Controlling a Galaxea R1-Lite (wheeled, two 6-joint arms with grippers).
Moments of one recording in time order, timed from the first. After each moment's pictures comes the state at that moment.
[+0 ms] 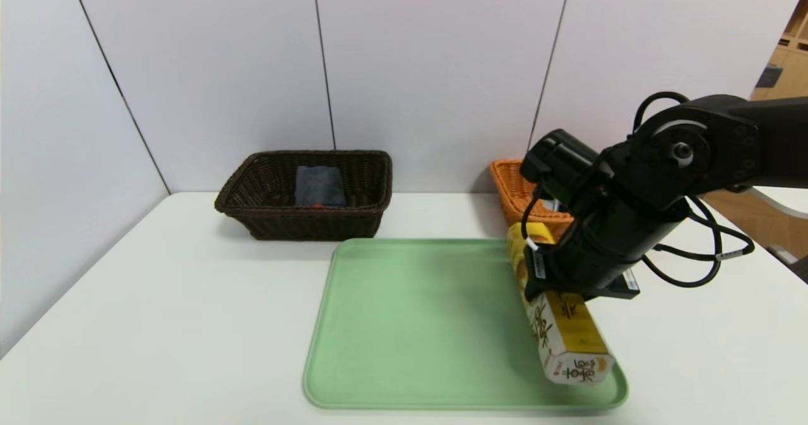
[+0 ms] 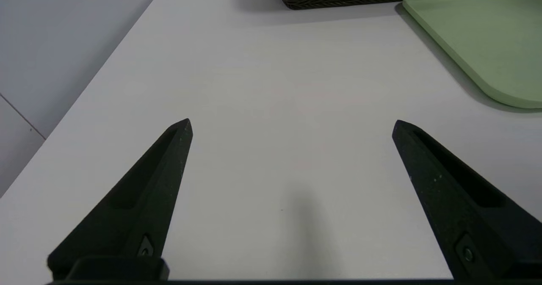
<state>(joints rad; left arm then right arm) 0.00 0.00 0.00 0.01 -0.03 0.06 0.53 1.89 -1.53 0.89 -0.11 0.59</state>
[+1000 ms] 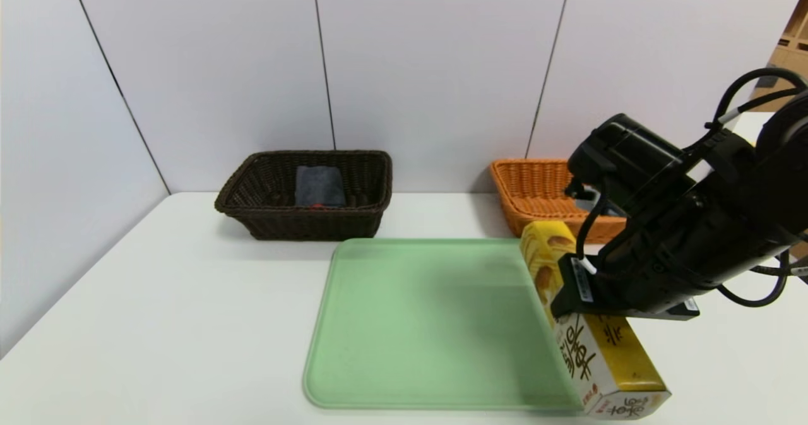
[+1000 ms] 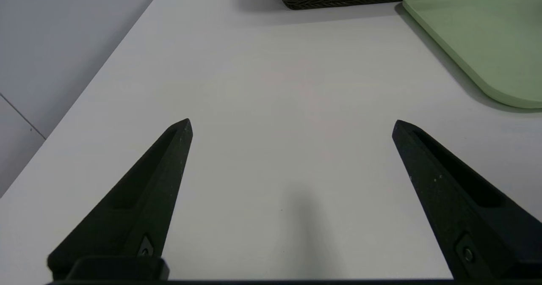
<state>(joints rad) 0.00 0.00 0.00 0.01 -0.03 0.06 0.59 1.69 -1.40 0.89 -0.12 0.59</state>
